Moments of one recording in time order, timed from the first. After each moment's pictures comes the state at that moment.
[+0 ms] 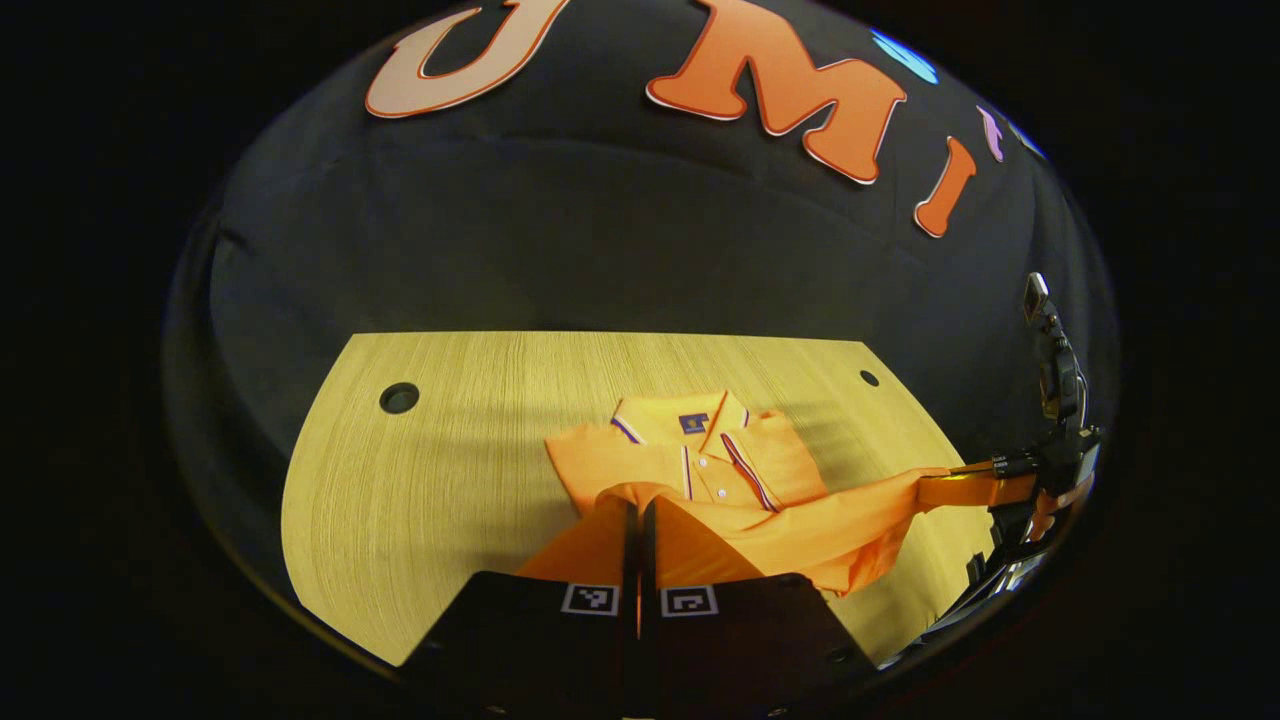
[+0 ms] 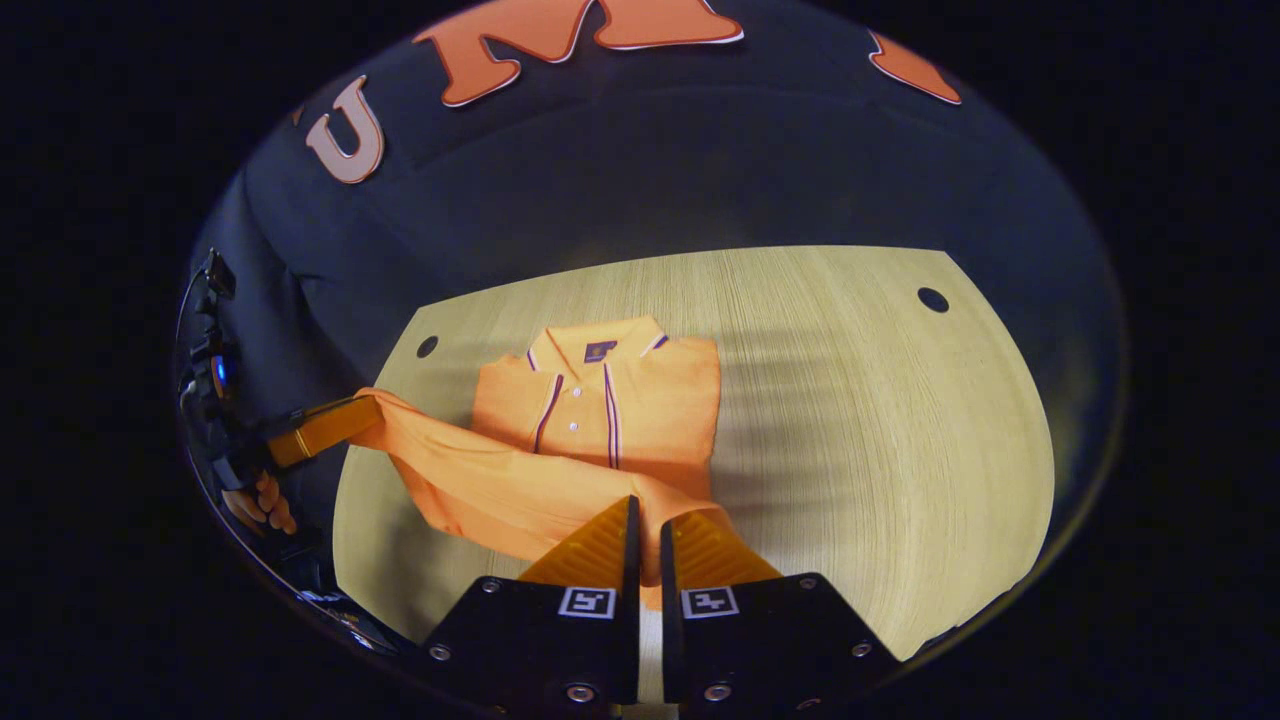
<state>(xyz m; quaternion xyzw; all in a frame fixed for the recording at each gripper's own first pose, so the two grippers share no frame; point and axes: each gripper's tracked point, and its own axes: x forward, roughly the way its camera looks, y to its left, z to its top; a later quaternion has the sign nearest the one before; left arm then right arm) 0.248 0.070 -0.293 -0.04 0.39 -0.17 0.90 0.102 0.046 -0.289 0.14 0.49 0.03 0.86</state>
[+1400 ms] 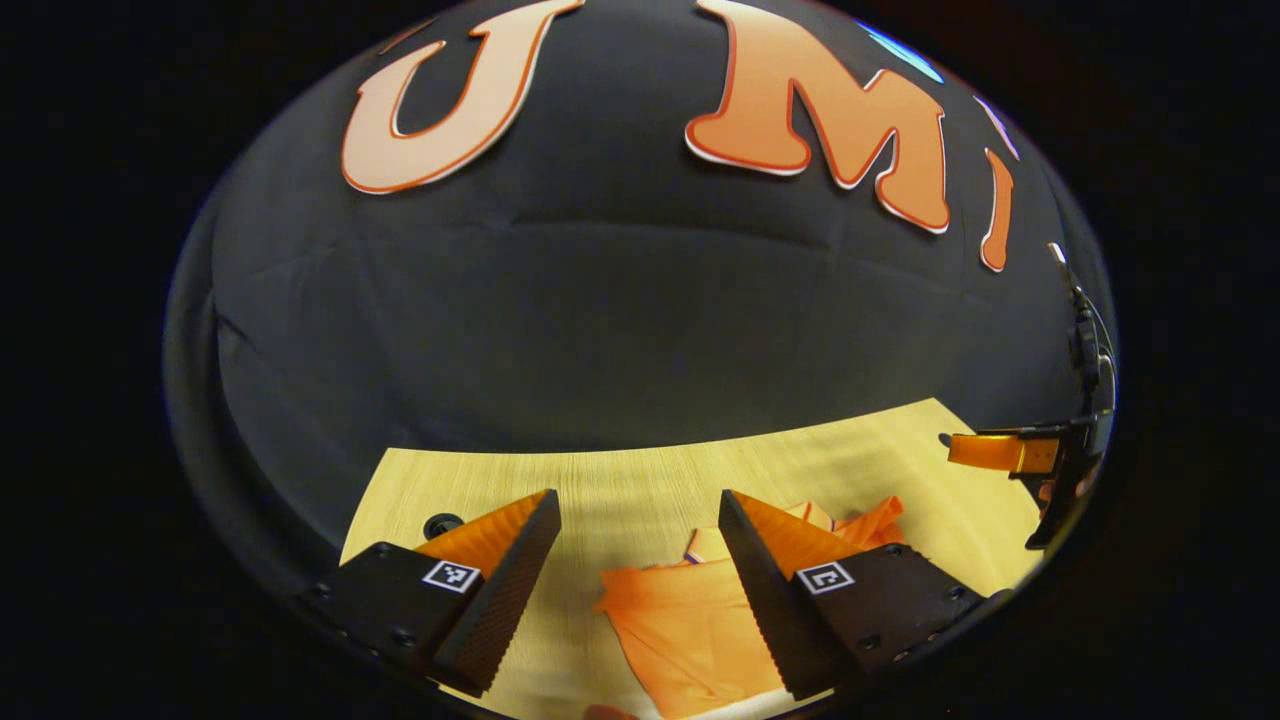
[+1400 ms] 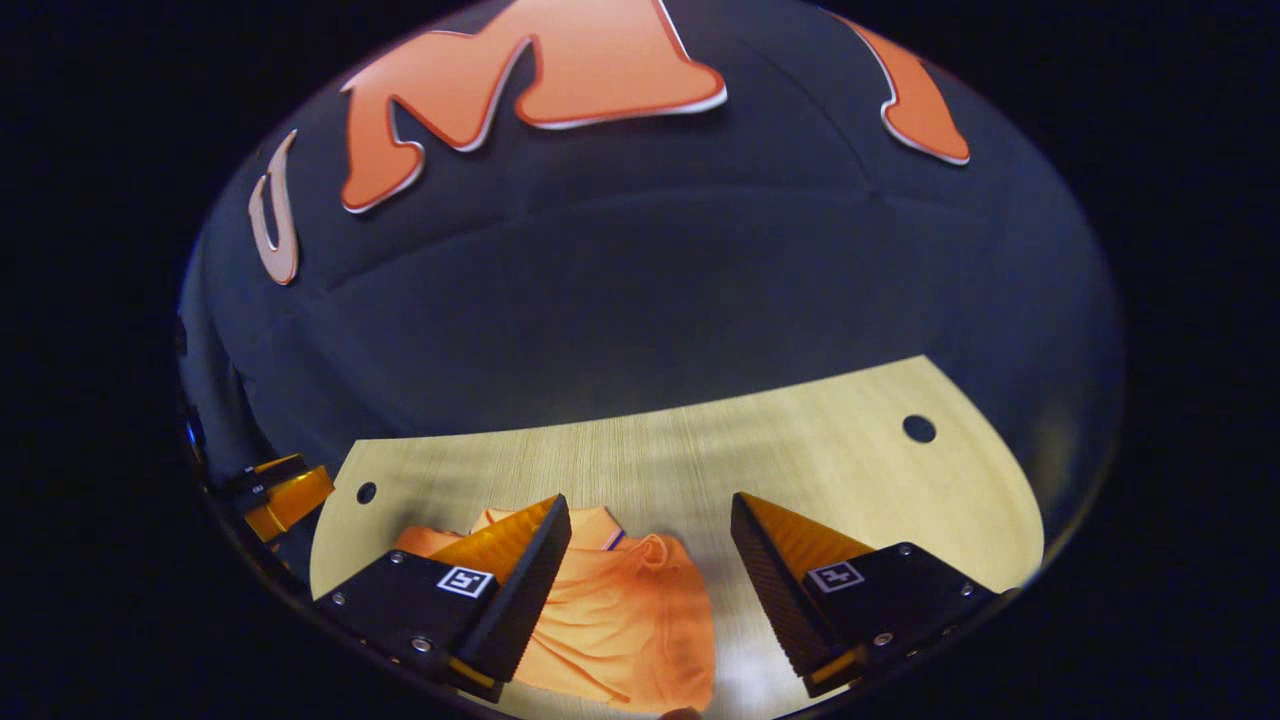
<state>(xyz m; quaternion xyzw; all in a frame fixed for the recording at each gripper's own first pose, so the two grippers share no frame) 0.352 0.089 -0.237 -0.01 0.29 -0.10 0.95 0.243 -0.001 -0.238 0.12 0.32 -0.05 0.94</state>
